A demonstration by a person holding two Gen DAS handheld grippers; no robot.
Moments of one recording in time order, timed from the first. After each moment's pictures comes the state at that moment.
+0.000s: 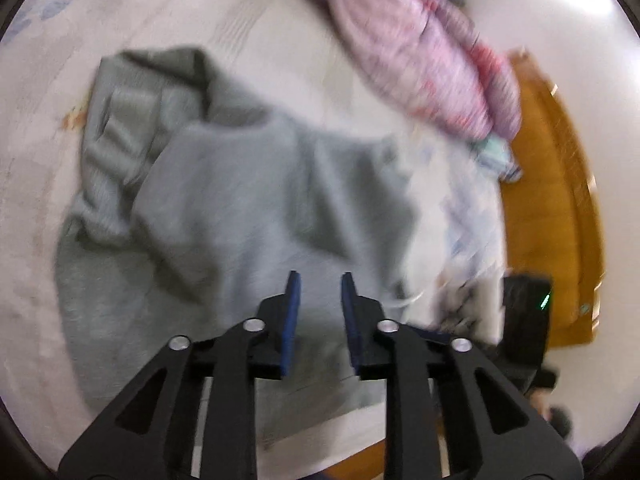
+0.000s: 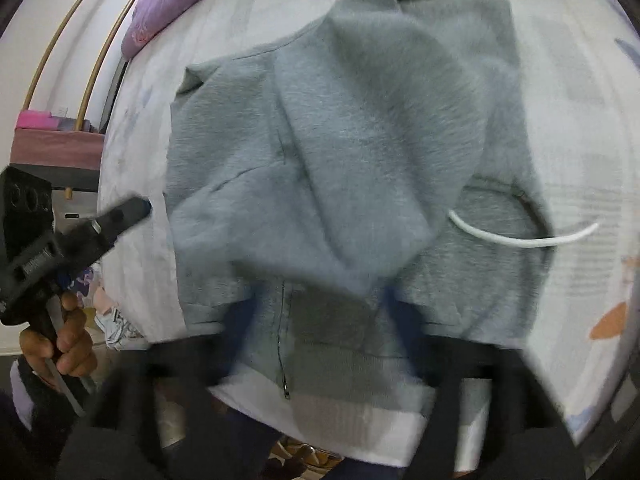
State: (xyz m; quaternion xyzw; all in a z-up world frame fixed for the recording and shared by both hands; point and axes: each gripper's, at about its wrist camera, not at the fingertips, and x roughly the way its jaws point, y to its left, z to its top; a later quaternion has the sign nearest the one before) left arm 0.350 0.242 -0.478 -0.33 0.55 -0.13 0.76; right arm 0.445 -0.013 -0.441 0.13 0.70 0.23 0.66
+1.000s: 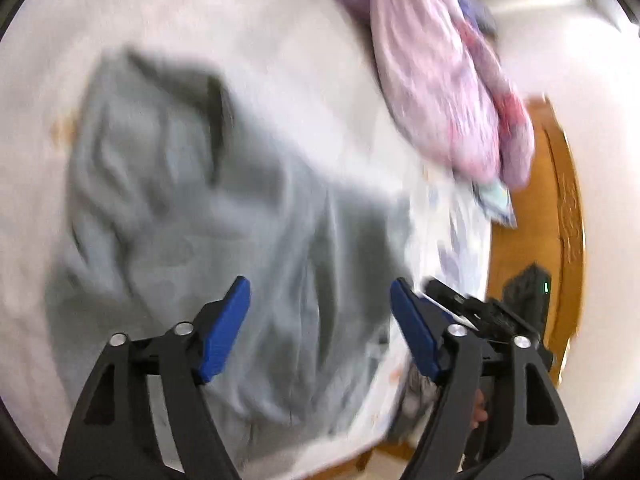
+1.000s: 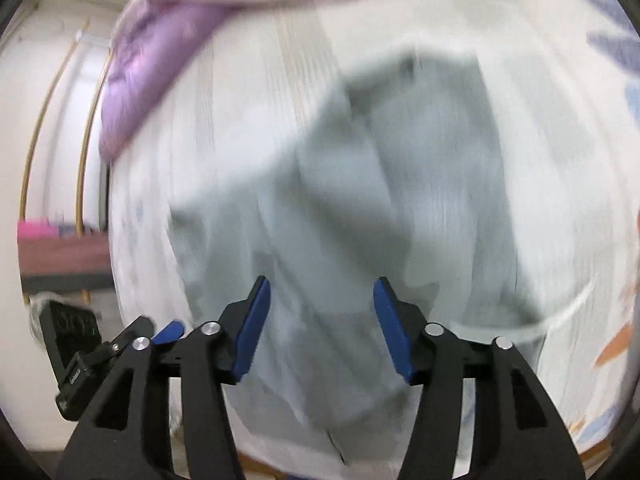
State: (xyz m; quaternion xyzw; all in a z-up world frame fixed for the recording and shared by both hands) left arm 0.441 0.288 -0.494 -0.39 0.57 -0.07 0.72; right arm 0.585 0.001 -0.449 0.26 0.66 0.10 0.69
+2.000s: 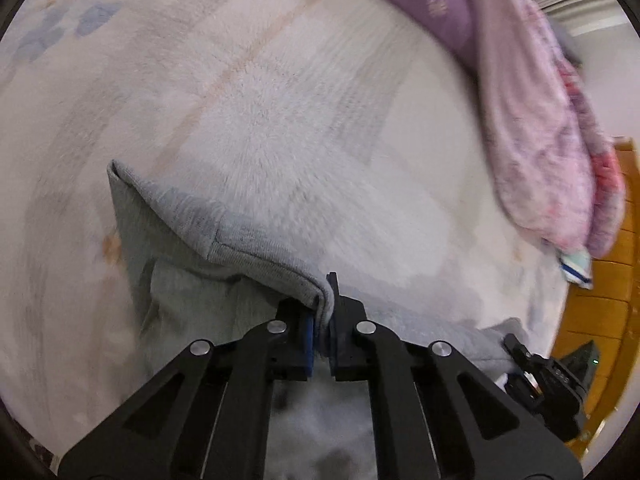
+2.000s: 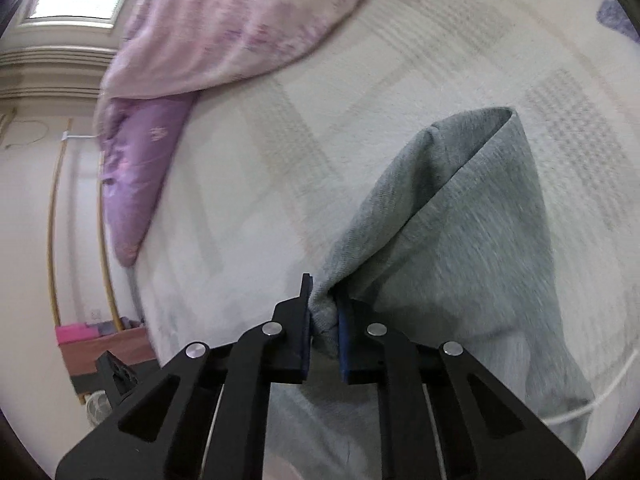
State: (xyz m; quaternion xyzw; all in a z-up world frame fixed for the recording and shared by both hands) left arm 0.539 0.306 -0.519 -0.34 0.61 0.06 0.71; right arm 0.637 -0.028 -0.470 0.39 0.62 0.08 0.67
